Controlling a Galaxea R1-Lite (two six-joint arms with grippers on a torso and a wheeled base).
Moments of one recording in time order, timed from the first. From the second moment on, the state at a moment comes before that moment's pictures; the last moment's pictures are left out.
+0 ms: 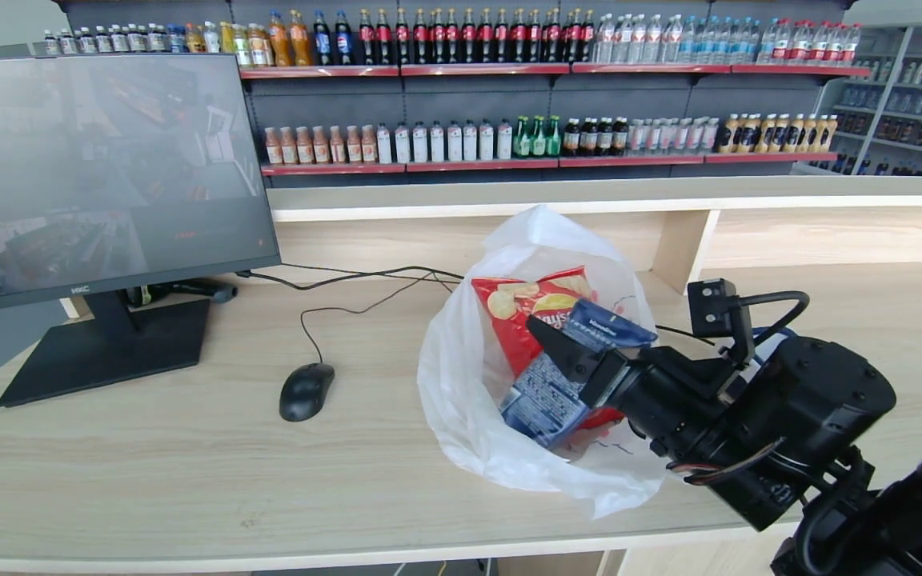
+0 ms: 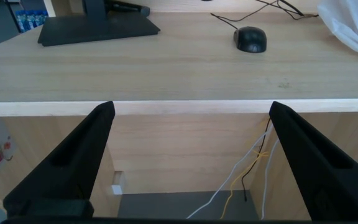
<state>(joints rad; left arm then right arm) 0.00 0.00 0.00 0.00 -0.01 0.06 0.64 1.90 -0.48 -1.57 -0.06 0.41</state>
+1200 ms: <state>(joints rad) 0.00 0.00 0.00 0.00 -0.01 0.06 0.49 1.98 -0.66 -1.57 -0.12 0.28</state>
